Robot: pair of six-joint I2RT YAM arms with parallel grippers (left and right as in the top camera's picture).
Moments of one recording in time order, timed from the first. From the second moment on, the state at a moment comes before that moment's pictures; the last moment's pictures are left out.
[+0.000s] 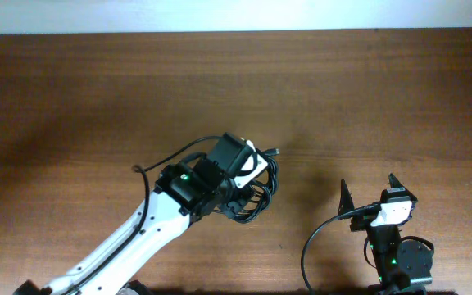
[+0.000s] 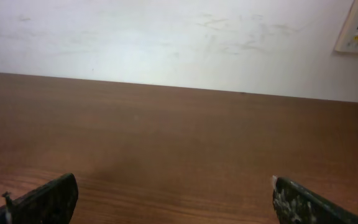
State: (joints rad) left arm -0.69 1.36 1.09 -0.87 0.03 0.11; right arm 0.10 0.01 0.01 -0.07 0.00 -0.03
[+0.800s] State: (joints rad) left arm -0.69 1.14 1.09 -0.96 0.04 0.27; right arm 0.09 0.19 0.51 -0.60 -0.29 0.16
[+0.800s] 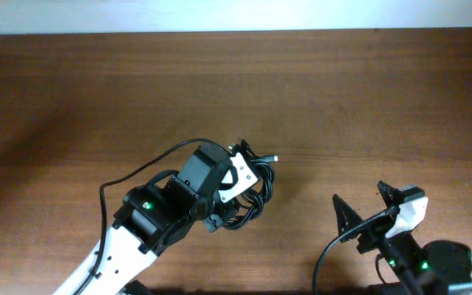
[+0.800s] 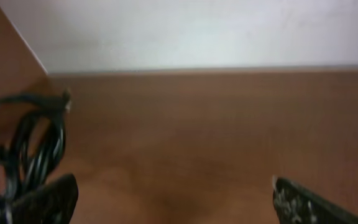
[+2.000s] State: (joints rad) left arm -0.61 1.21 1.09 -0.87 0.41 0.22; right arm 0.09 0.50 0.69 -0.63 -1.03 -0.18
